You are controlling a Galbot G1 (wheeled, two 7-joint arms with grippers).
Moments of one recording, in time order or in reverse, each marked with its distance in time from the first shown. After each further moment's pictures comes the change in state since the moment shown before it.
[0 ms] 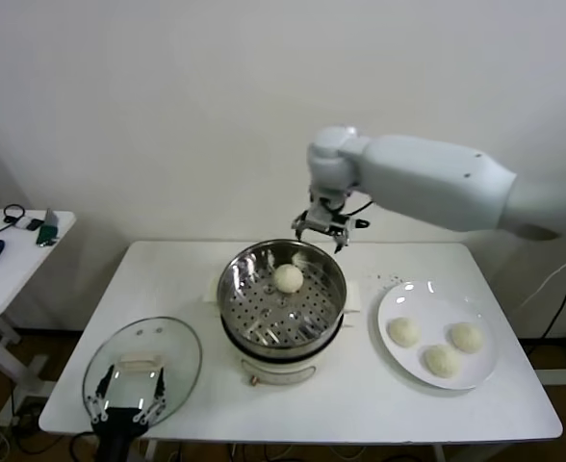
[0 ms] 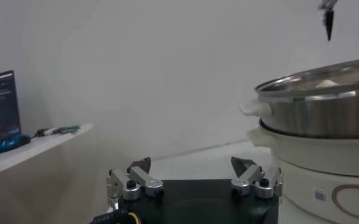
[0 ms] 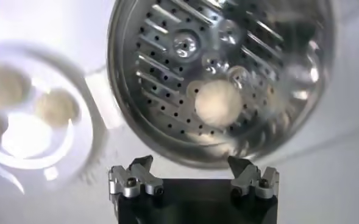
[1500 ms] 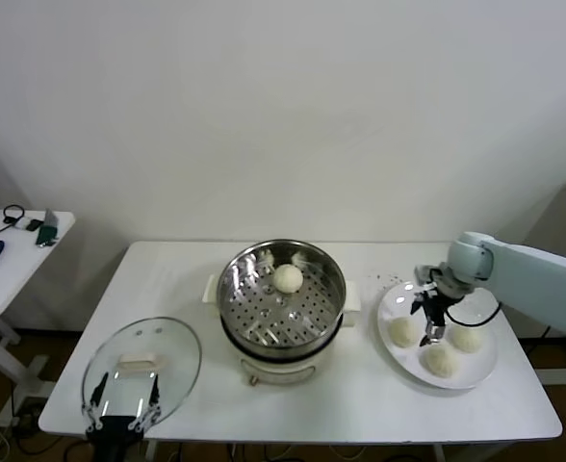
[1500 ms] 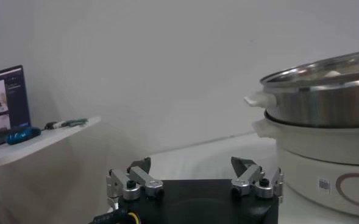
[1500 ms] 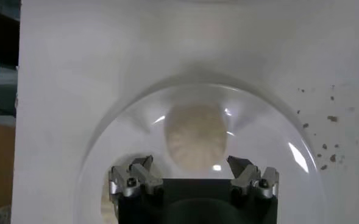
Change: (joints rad) left arm 0.029 -0.011 -0.012 0.006 0.002 -0.003 -0.017; right arm -0.460 -0.315 0.078 -0.111 0.178 -0.400 0.143
